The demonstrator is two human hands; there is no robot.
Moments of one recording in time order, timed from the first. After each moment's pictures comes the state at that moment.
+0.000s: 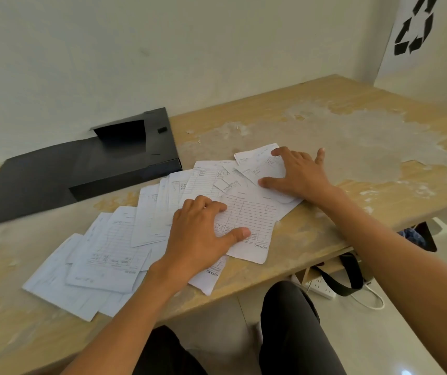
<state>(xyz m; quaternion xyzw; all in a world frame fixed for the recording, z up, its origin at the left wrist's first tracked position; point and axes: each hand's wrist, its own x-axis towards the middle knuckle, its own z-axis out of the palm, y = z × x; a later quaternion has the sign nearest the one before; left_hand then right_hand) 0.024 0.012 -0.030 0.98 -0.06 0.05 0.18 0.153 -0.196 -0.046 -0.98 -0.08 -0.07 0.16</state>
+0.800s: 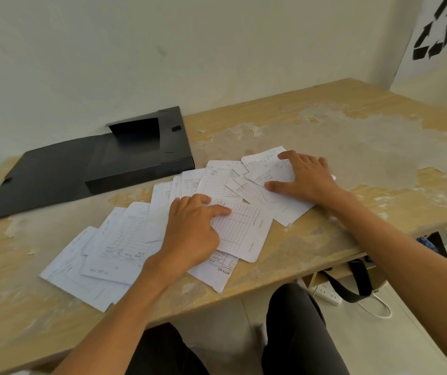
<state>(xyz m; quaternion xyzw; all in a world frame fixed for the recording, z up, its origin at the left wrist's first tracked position) 0.025 0.035 -0.022 0.99 -0.04 0.03 0.13 0.152 -0.191 -0.047 -0.97 -0.12 -0.06 0.20</state>
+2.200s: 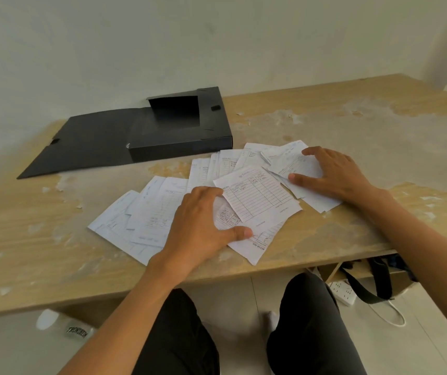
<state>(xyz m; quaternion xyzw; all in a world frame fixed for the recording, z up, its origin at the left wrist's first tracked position) -0.028 0.072 -0.029 0.96 0.04 0.07 0.28 0.144 -0.171 -0.053 -0.97 -0.18 -0.05 0.18</state>
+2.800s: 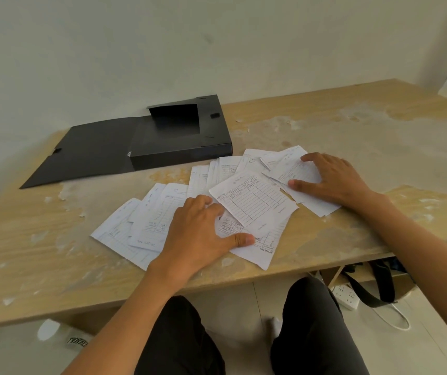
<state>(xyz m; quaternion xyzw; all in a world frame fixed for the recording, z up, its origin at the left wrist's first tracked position) -0.031 0.073 -0.021 0.99 0.03 0.03 0.15 0.143 -0.172 -0.055 -0.97 -0.19 -0.06 0.17</state>
